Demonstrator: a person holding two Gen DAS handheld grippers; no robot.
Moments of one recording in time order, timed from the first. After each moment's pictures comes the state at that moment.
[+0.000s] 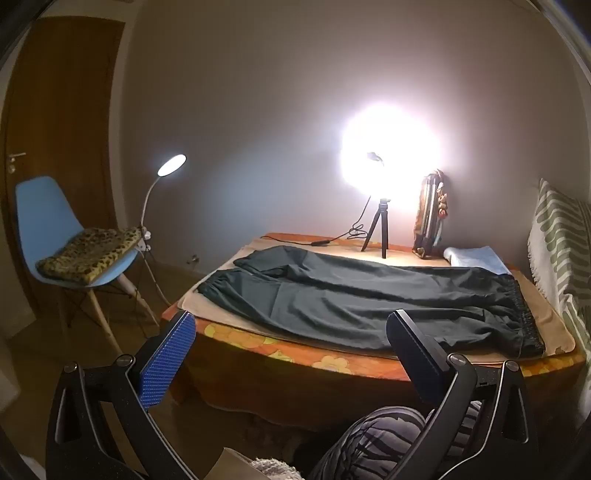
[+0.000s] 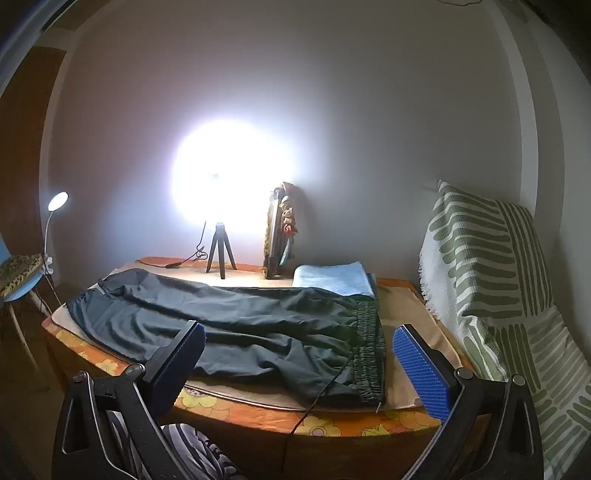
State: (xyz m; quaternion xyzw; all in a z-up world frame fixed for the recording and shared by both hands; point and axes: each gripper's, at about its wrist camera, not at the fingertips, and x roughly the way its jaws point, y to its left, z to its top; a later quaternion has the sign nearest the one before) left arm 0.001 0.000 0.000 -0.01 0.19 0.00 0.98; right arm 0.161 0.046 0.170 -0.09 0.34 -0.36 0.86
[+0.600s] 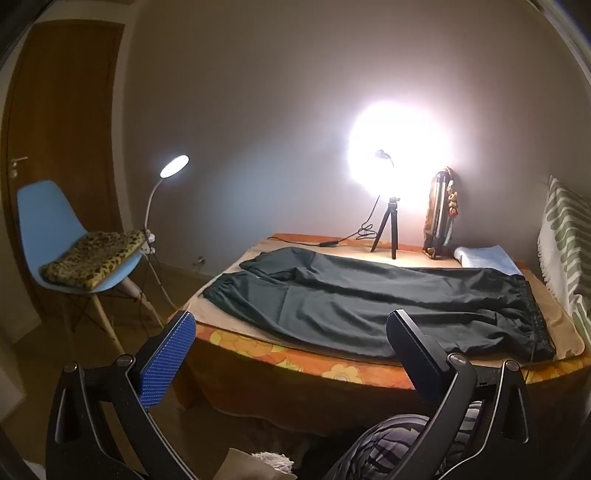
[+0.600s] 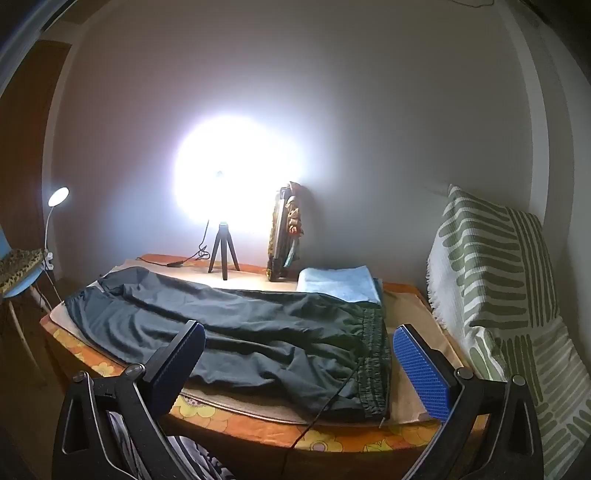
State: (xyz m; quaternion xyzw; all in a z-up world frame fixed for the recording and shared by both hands) left arm 0.020 0.009 -0.001 0.00 0.19 0.01 0.98; right arm 0.184 0.033 0.162 -0.09 0.34 -0.35 0.87
